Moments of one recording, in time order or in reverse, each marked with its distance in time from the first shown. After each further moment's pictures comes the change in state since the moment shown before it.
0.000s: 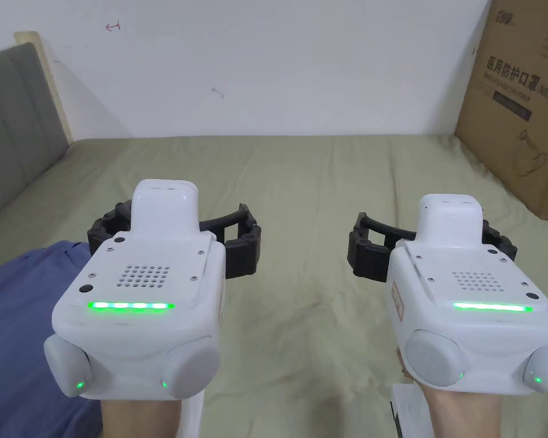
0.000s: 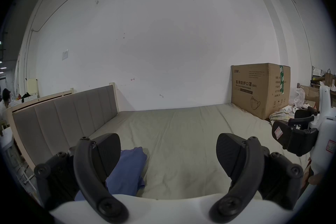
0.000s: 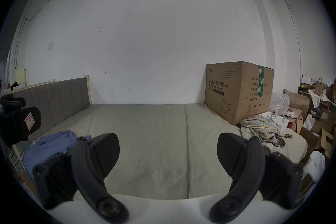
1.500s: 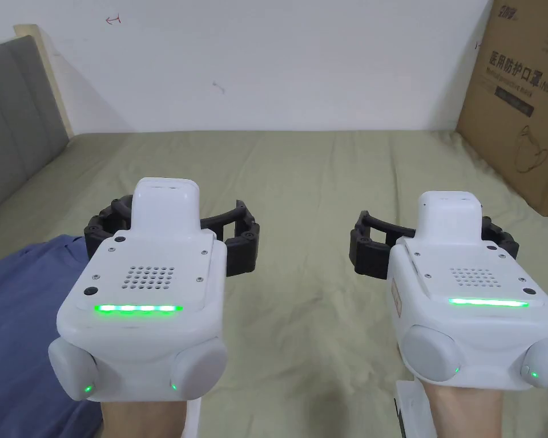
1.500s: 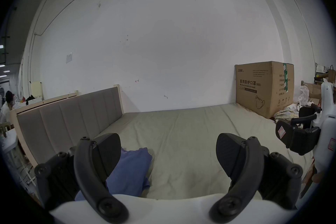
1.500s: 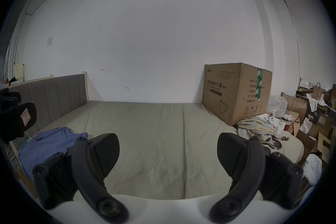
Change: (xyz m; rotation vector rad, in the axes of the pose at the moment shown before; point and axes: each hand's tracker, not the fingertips) left arm 0.002 -0.003 0.003 0.014 0.042 -0.023; right arm -0.001 -0.003 -0.001 -0.010 -0.022 0.030
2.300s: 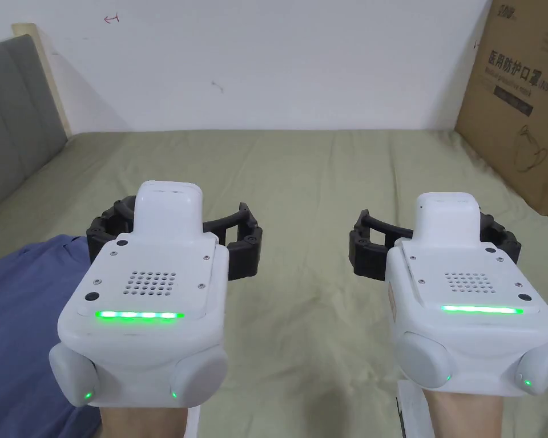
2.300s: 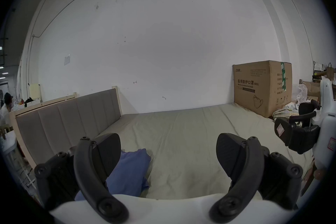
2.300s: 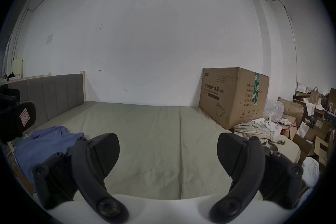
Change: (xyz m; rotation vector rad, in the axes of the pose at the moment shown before) left arm 0.001 -0.003 0.001 0.010 -0.017 -0.010; right arm -0.005 -0.001 0.003 0.032 -0.034 0.033
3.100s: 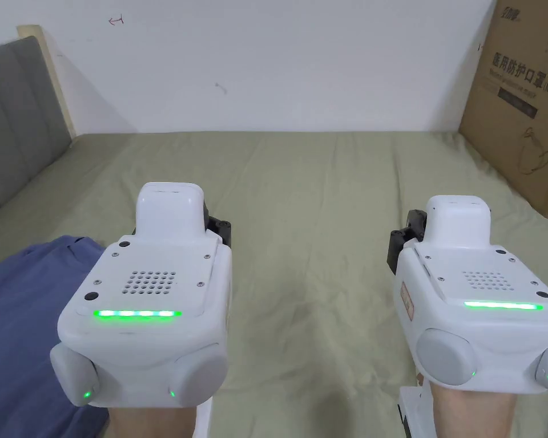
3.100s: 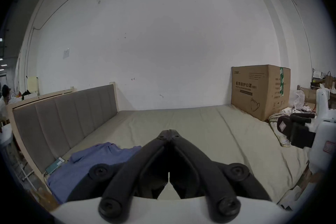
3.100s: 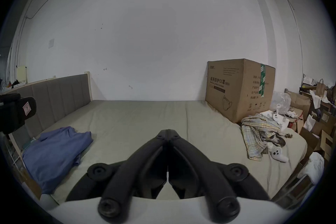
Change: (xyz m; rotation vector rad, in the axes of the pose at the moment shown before) left arm -0.003 0.001 0.000 -0.015 -0.024 0.051; right arm 0.009 0.000 -0.006 -0.051 0.062 -0.052
